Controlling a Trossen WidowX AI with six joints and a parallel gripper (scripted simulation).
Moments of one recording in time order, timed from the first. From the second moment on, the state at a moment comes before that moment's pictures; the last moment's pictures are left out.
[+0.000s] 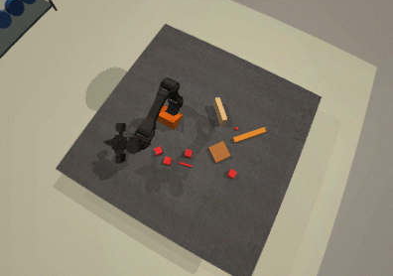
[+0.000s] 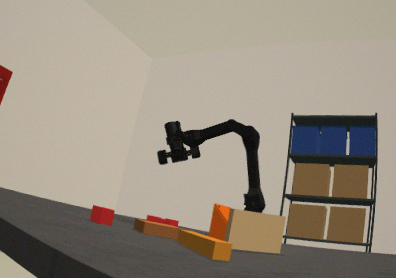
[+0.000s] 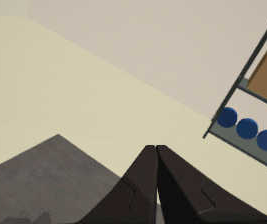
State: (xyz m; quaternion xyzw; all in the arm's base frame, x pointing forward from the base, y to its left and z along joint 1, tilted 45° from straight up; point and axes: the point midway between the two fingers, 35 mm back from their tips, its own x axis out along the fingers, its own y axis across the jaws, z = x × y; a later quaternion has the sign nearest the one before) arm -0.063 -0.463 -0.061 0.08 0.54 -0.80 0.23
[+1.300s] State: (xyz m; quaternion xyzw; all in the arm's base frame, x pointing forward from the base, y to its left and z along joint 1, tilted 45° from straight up) arm 0.236 -0.361 -0.007 0.05 0.70 -0.30 0.64
